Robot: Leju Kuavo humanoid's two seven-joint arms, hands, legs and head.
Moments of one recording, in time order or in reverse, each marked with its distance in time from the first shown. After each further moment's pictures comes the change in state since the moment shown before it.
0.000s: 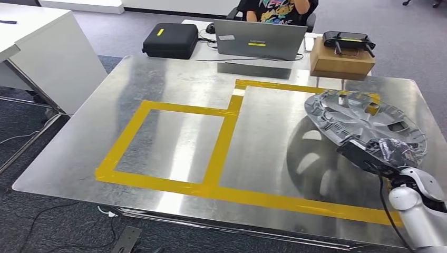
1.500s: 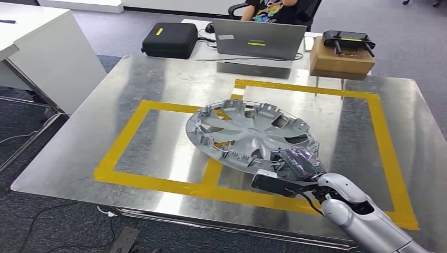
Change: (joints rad) left arm 0.006 0.011 -0.005 0.000 0.012 0.006 -0.011; right arm -0.050 0.034 0.530 -0.140 -0.079 -0.036 -0.063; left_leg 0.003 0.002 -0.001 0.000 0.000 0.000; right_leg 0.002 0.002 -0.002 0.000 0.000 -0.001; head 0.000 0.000
